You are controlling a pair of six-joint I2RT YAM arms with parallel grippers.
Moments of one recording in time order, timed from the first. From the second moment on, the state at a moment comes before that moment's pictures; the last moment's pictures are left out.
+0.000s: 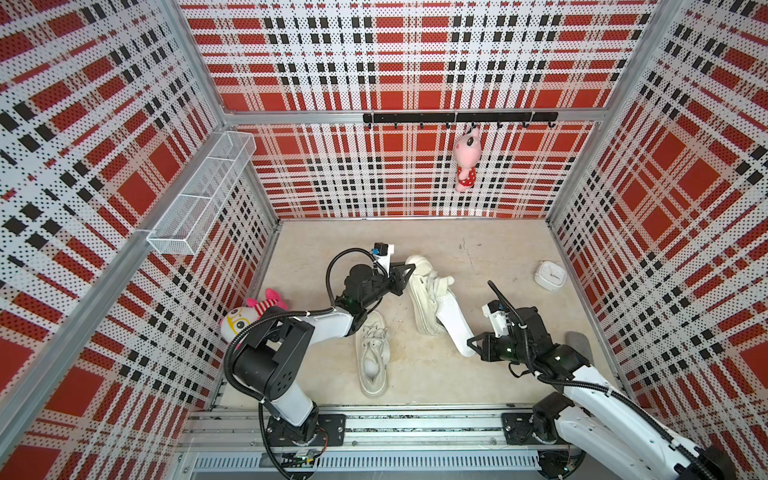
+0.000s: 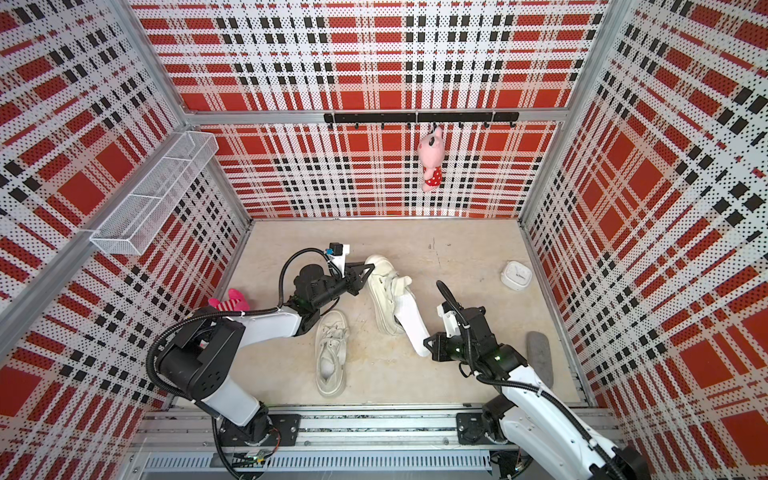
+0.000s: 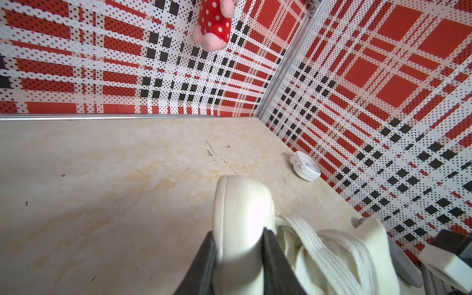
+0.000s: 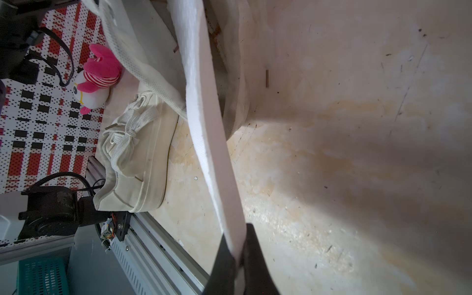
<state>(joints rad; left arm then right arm) -0.49 1.64 0.72 0.82 0.31 -0.40 0.48 0.76 0.43 -0.44 -0.37 0.54</state>
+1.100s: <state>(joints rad) -0.27 1.72 0.62 1.10 0.39 -0.65 0.34 0.67 0.67 -0.69 -0.25 0.55</state>
